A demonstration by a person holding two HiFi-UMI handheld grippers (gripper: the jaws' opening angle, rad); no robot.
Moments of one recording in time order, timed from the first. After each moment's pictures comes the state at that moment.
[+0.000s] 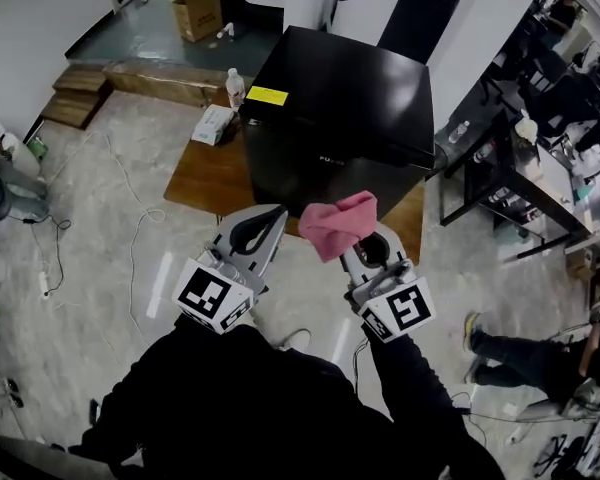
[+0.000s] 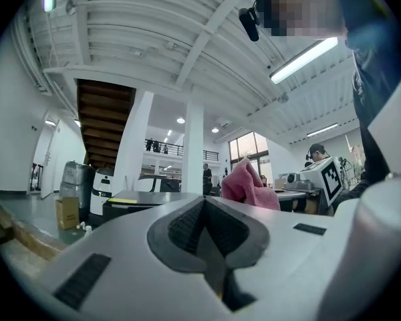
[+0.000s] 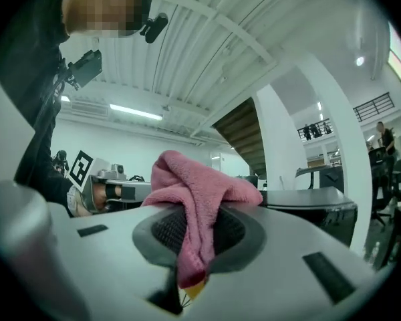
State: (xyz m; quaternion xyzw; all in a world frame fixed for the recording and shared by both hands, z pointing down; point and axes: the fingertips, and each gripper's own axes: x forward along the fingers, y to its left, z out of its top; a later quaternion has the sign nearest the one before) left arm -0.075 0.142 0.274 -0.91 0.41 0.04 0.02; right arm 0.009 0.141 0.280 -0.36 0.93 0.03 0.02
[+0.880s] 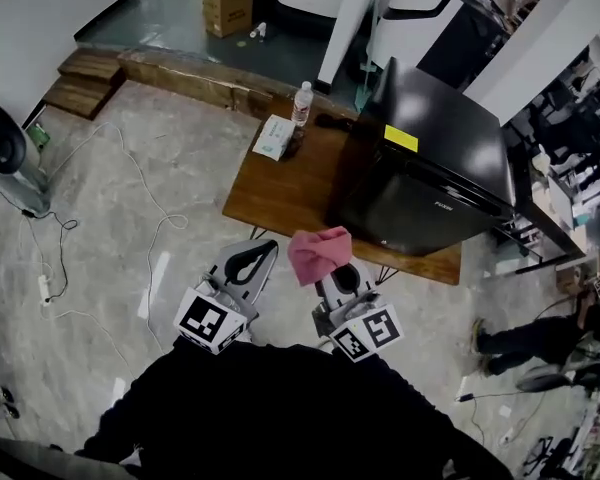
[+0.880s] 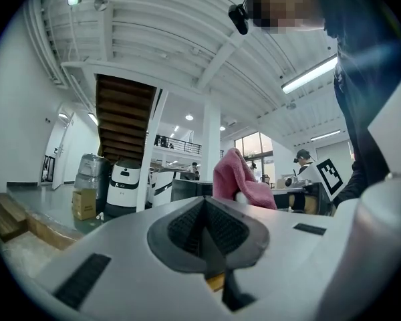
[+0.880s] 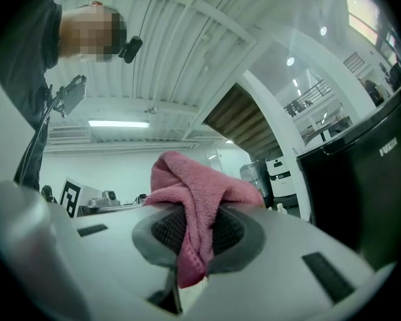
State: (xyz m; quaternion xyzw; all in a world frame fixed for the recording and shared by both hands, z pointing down) left arm -0.420 0.148 0.338 -0.90 0.43 0.03 -0.02; right arm -0.345 0.138 0.338 -0.36 0.92 -0.09 0.09
